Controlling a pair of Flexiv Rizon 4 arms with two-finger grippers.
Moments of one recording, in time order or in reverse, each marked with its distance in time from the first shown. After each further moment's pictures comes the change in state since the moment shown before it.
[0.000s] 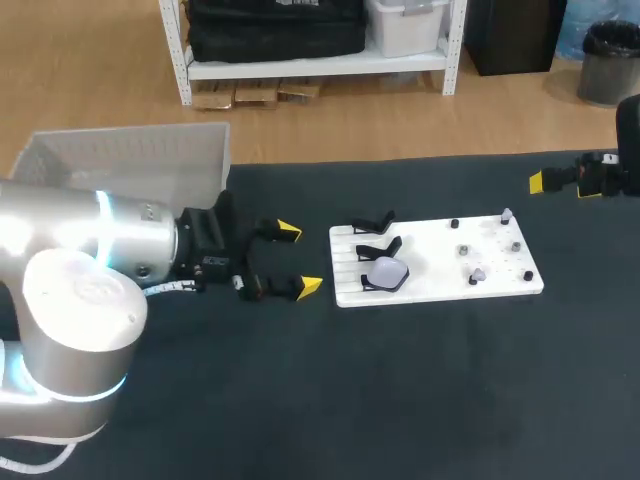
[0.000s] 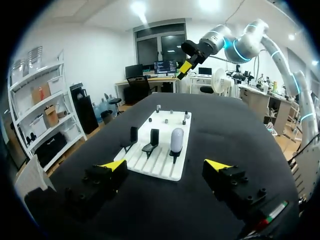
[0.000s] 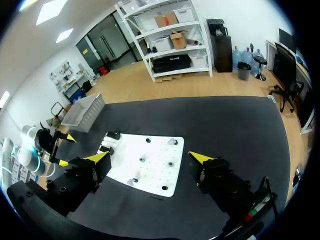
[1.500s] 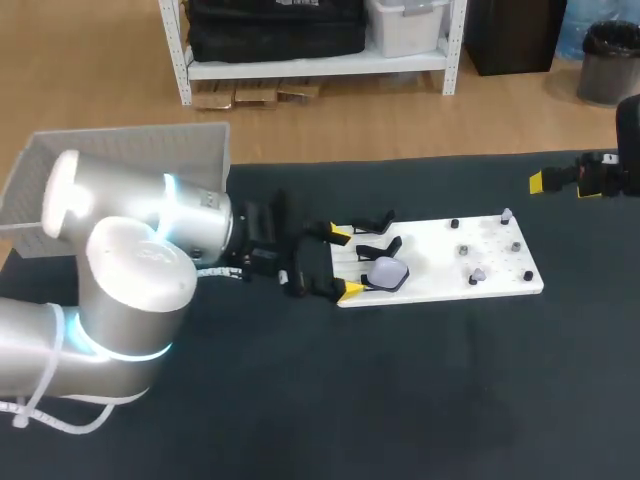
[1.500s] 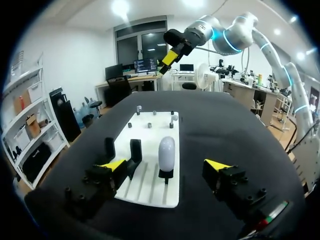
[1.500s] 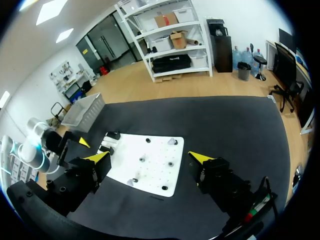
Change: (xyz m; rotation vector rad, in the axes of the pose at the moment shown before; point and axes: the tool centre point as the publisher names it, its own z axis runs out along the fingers) left arm -0.012 -0.014 0.068 0.164 0.006 0.077; right arm 0.000 0.000 0.000 0.000 0.000 0.000
